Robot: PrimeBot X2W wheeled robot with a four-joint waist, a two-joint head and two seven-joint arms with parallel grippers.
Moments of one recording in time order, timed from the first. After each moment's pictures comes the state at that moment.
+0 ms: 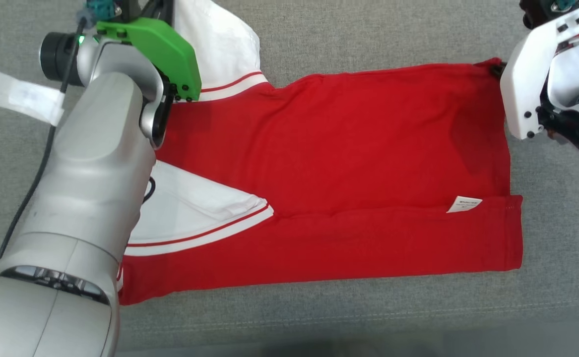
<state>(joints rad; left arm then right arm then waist) -1.20 0.07 -0.52 1.12 -0.52 -0.05 -0.15 -0.86 -0.50 0.34 0.24 0.47 0.13 0.90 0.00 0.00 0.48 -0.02</state>
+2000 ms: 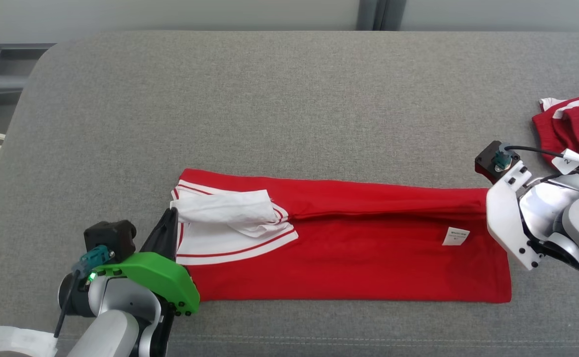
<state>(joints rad) -0.23 0.34 -0.50 0.10 -0.68 0.26 0.04 -0.63 -0.74 0.75 0.16 0.50 0.13 0.83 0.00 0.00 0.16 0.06</state>
